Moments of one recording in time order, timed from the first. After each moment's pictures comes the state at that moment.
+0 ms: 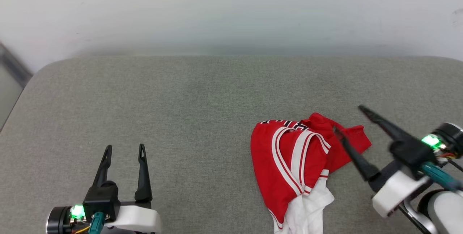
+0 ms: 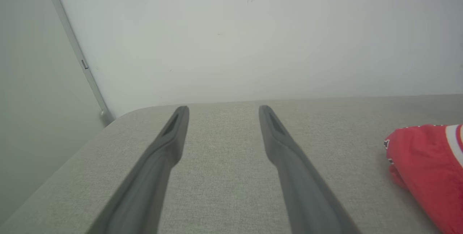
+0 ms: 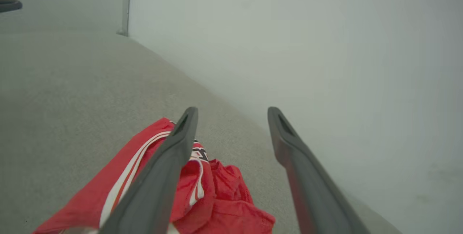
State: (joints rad) left arm 0.00 0.31 -0.30 -0.01 -0.26 0.36 -0.26; right arm -0.22 -0.53 0.39 -0.06 0.22 0.13 -0.11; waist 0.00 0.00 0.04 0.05
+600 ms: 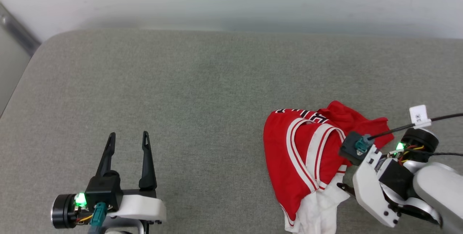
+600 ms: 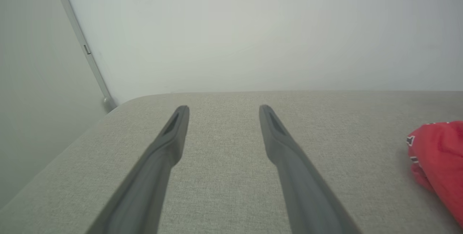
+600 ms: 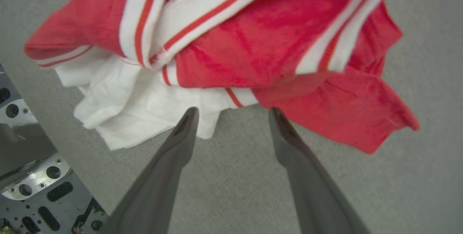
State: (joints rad) left arm -0.02 0.17 -0.16 0.00 -0.14 0.22 -0.26; right arm -0.67 -0.80 1.07 0.04 0.70 0.13 0.62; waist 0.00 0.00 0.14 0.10
